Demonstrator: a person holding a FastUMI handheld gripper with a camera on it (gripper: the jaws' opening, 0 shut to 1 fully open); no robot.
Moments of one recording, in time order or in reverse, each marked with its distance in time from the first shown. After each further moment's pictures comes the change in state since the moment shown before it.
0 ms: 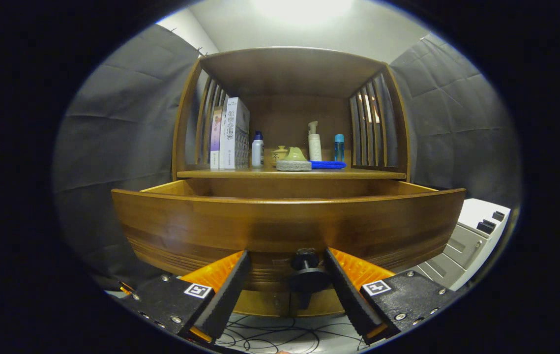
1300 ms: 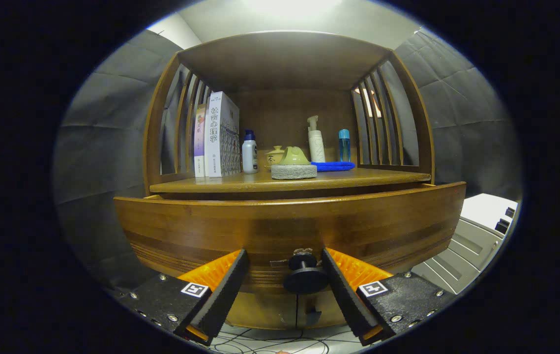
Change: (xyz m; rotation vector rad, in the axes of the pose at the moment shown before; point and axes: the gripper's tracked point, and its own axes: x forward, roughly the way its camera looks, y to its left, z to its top) arm 0.088 -0.001 0.021 0.047 0.001 0.001
